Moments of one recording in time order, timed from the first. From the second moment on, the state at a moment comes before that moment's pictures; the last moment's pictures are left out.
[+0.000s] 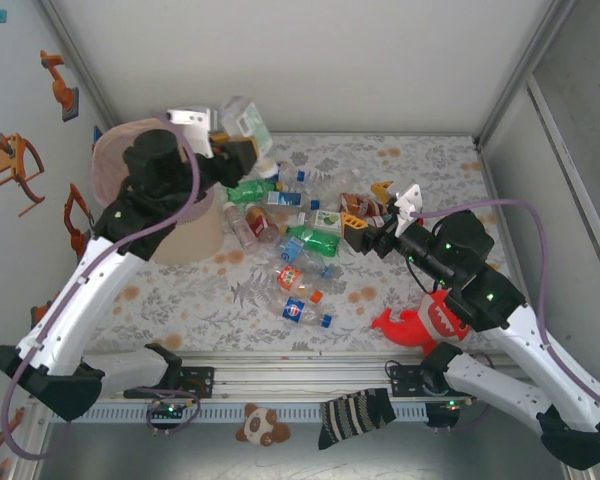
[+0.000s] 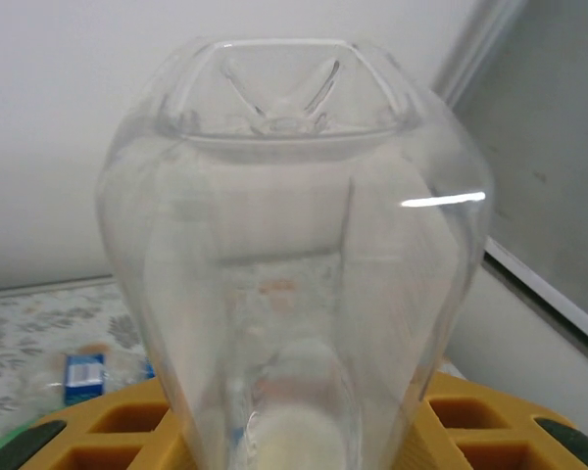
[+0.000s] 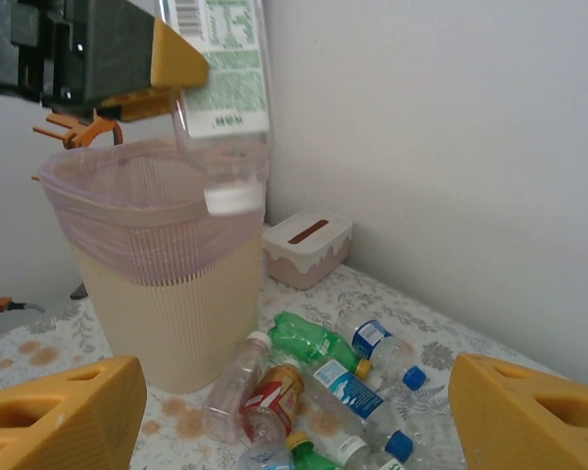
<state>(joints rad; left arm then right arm) -0.54 1.18 1.44 -0.39 0.12 -0.33 0.74 0.77 0.99 -0.24 -0.08 -0.03</state>
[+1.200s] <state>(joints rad) 0.08 1.33 1.26 -0.38 0.10 -1.15 0.74 0.73 0.98 -0.27 -0.04 -0.02</state>
